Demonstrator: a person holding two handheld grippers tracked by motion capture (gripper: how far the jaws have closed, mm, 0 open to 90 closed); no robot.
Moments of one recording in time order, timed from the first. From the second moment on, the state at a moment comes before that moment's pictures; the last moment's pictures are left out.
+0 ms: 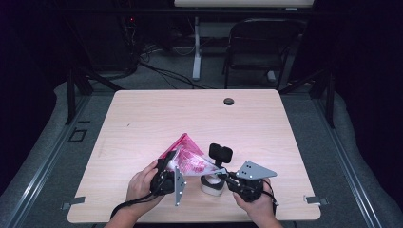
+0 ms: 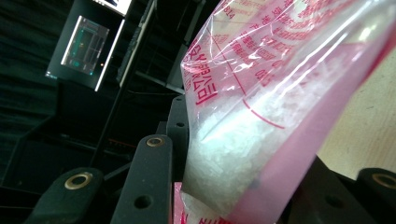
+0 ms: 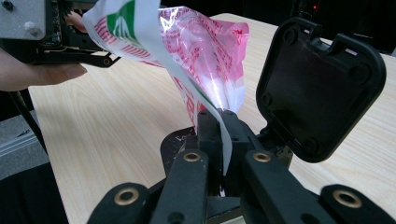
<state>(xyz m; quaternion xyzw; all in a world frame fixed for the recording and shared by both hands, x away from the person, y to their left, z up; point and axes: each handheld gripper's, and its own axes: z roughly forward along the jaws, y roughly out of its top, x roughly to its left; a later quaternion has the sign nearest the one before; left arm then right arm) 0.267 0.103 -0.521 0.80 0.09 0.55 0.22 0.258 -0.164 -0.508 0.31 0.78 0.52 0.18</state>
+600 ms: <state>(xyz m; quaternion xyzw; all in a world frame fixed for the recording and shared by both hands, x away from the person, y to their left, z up) 0.269 0.106 -0.526 0.81 0.10 0.52 0.24 0.258 -0.163 -0.506 0.30 0.77 0.53 0.18</state>
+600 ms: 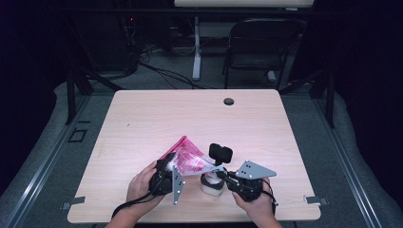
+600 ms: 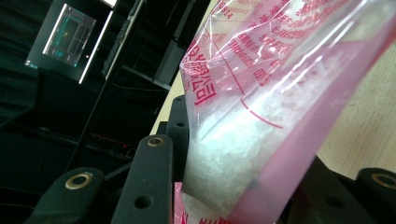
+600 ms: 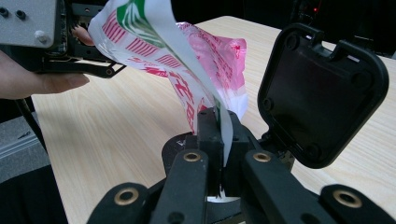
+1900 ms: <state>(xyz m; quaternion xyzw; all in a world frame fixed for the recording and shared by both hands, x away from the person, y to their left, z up) 0.283 0.120 -0.537 0.85 0.16 0.41 0.28 0.262 -0.157 -0.508 0.31 0.77 0.54 0.16</state>
